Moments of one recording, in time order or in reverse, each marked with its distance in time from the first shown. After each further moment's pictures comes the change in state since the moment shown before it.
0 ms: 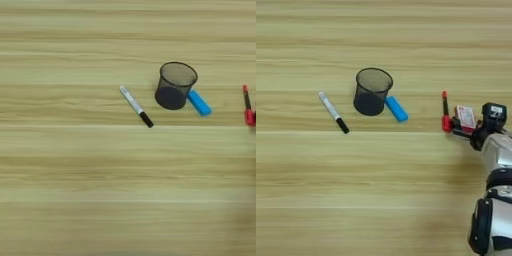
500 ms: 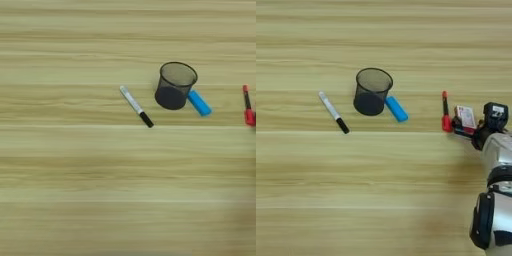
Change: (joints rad) arm -0.029 -0.011 0.017 0.077 -0.001 -0.055 0.009
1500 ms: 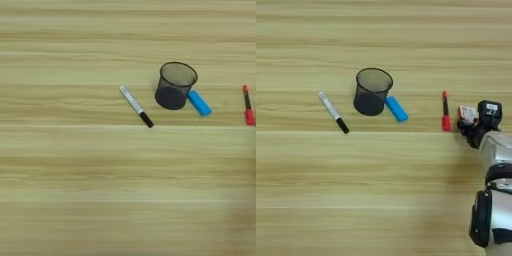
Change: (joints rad) arm -0.013 0.001 0.034 0.011 0.000 -0.002 0.029
